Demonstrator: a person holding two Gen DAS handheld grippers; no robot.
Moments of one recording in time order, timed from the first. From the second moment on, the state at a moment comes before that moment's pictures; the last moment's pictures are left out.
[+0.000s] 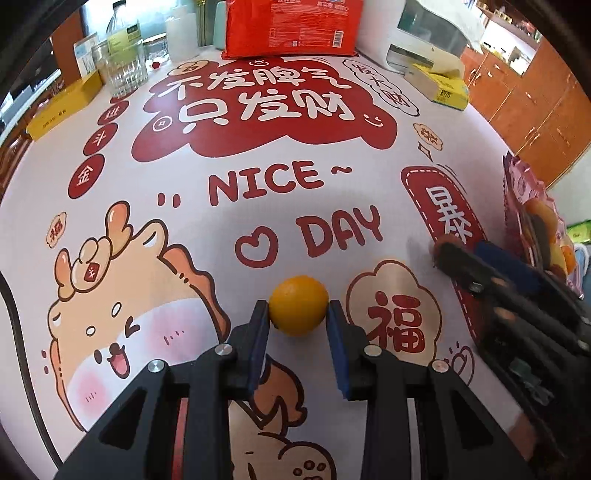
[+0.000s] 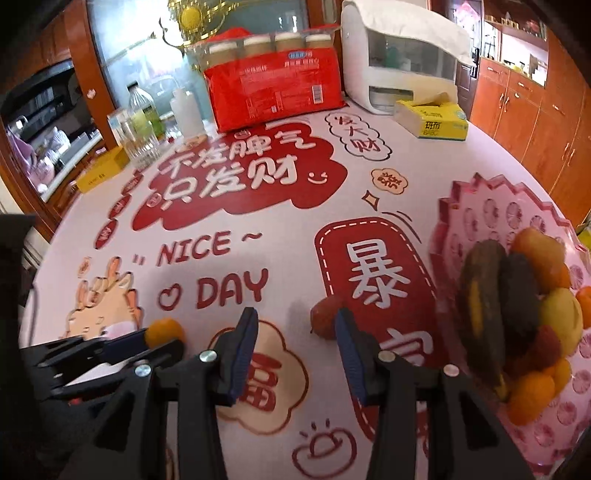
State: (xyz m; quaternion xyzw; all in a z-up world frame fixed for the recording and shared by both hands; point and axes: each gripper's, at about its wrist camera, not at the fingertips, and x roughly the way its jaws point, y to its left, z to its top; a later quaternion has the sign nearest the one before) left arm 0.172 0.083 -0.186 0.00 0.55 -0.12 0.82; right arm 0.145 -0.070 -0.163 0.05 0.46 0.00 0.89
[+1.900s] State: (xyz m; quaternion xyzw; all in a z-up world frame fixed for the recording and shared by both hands) left arm 0.121 -0.064 -0.022 0.01 0.44 -0.22 0.87; right arm 0.052 -0.202 -0.016 0.03 0.37 -0.02 0.93
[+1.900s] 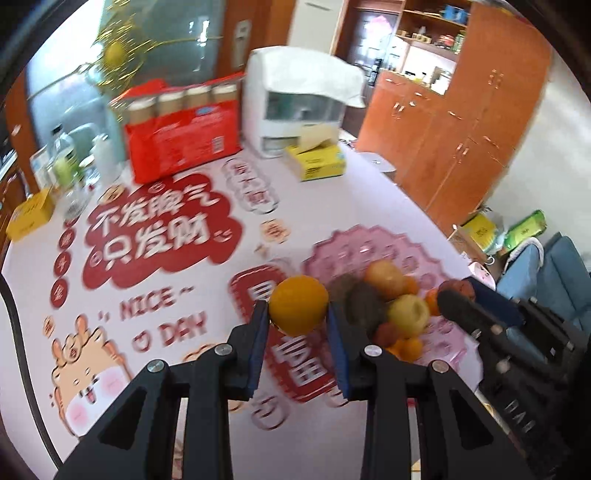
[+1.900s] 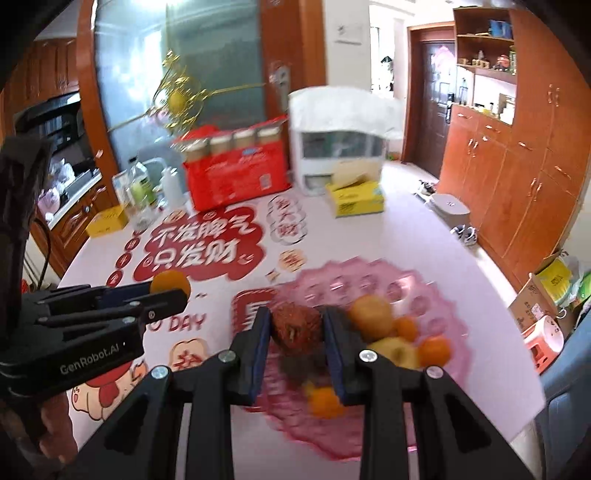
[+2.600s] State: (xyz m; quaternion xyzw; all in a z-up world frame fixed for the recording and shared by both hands) left arm 0.152 -0.199 -0.086 0.02 0.50 -0.19 0.85; right arm 0.103 -0.349 -0.074 0.03 0.43 0.02 0.90
